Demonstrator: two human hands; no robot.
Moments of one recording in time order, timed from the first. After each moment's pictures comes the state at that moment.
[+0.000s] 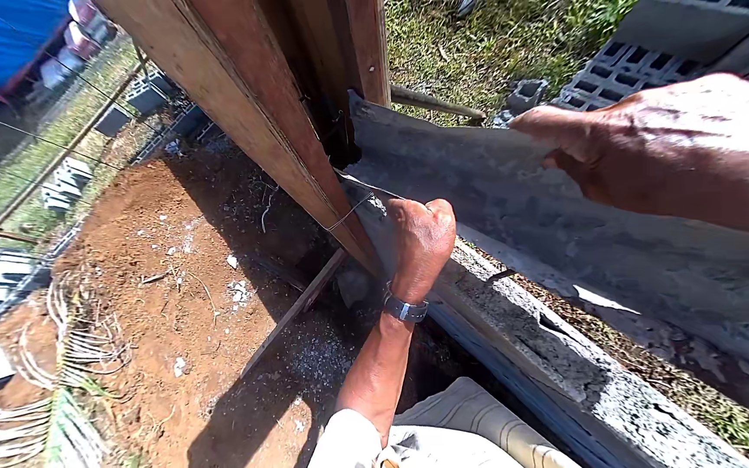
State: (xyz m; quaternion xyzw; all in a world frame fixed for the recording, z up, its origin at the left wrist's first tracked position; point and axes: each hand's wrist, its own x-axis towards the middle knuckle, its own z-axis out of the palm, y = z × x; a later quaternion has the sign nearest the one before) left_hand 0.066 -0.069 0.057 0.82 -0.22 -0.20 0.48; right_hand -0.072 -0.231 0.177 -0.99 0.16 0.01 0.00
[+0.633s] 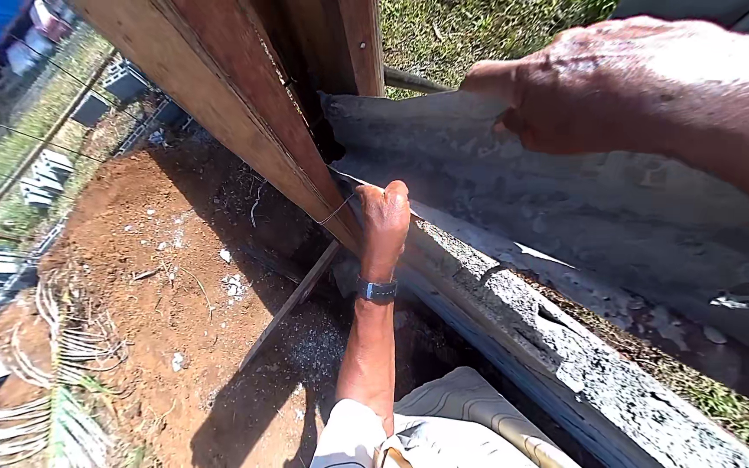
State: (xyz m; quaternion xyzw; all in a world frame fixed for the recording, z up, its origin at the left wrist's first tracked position) left_hand 0.102 -0.043 0.033 0.79 -0.16 -0.25 0.54; right_hand 0.003 -0.229 0.195 -0.97 0.23 0.12 0.02
